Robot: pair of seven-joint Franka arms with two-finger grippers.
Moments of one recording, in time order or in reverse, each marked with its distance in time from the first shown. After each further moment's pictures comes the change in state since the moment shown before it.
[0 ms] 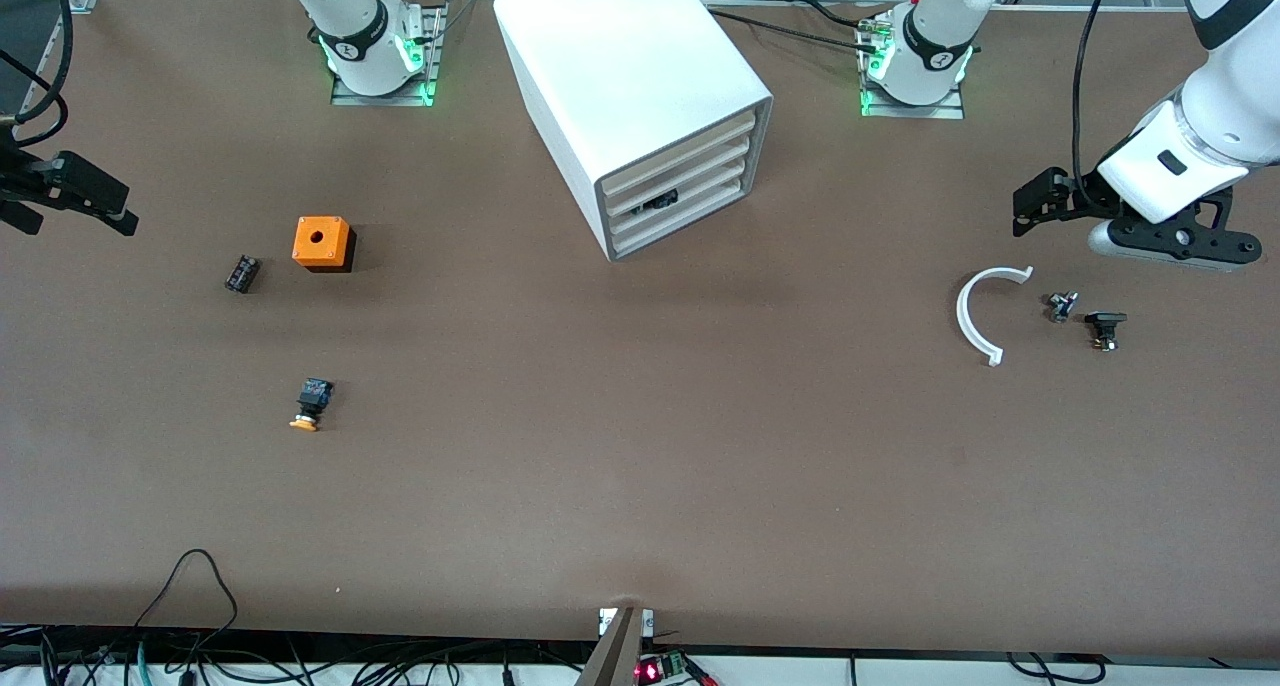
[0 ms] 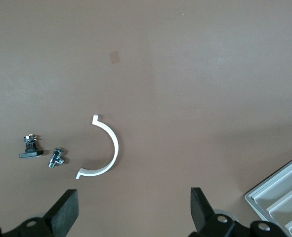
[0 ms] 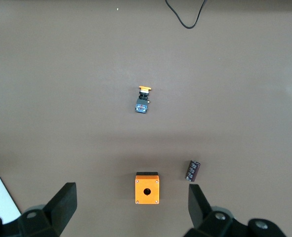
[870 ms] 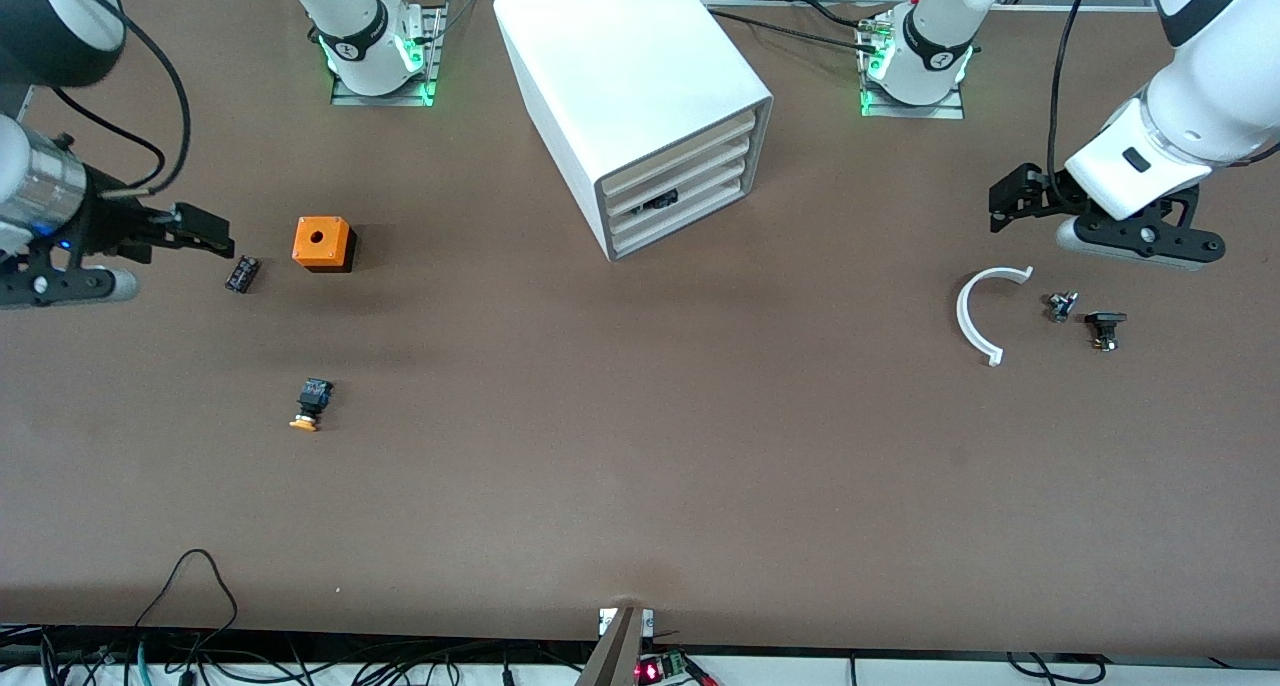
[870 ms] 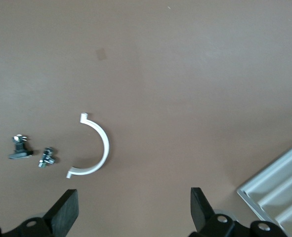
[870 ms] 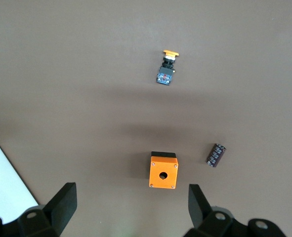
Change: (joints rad) left arm -0.008 0.006 -0.047 0.002 -0.028 -0.030 -0.018; right arm 0.018 0.138 0.048 -0.026 0.021 -0.045 -0.001
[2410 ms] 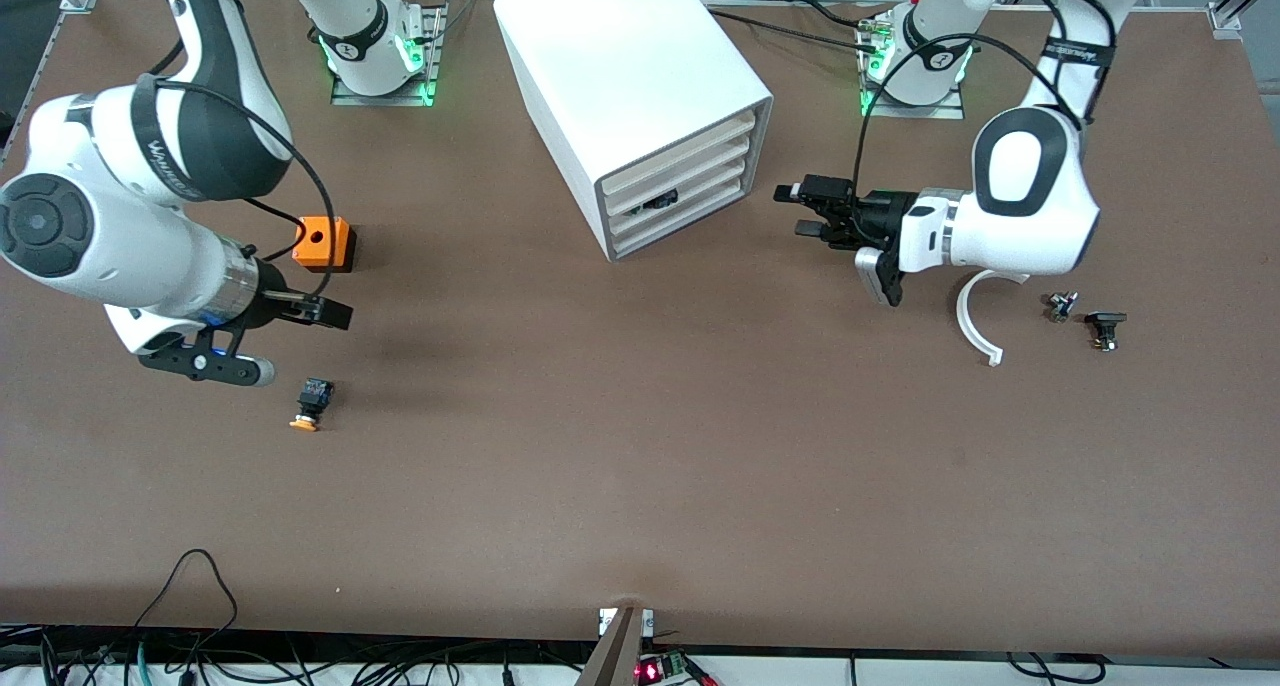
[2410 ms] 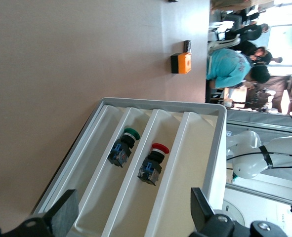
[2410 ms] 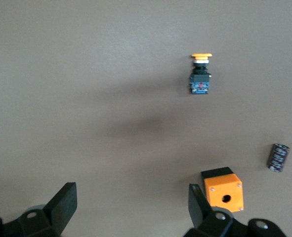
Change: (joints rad) left arm 0.000 0.178 -0.079 -0.480 -1.086 0.171 0.683; right arm 0.149 0.160 0.003 0.000 0.013 0.188 0.418
